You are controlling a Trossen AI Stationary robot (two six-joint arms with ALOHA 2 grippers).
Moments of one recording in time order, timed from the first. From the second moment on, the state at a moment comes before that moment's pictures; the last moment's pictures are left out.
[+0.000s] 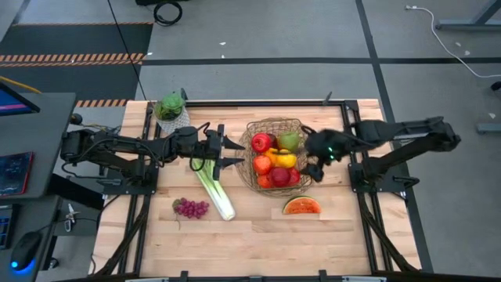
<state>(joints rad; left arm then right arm) 0.11 1.27 0.66 0.55 0.14 0.05 0.06 1.12 1.12 -0.96 0.03 0.61</state>
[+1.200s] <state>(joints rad) 0.12 1.27 0.66 0.55 0.13 -0.27 0.59 1.08 0.42 -0.25 0.31 0.78</state>
